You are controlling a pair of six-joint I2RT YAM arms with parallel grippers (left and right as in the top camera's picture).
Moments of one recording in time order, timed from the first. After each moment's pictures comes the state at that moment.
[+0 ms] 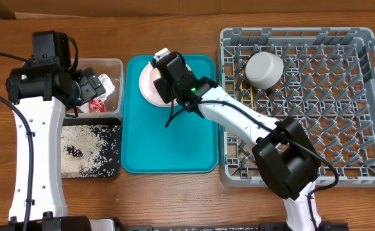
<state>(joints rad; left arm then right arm) 0.11 1.53 1.60 -1.26 -0.17 -0.44 0.72 2.12 1.65 -0.34 0.08 0.09</state>
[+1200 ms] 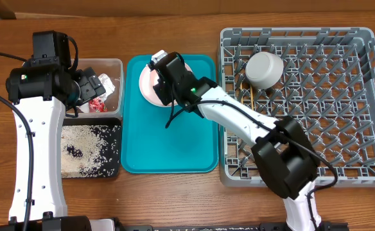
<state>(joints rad) 0.11 1.53 1.60 -1.26 -0.17 -0.44 0.72 2.12 1.65 -0.34 0.04 0.07</state>
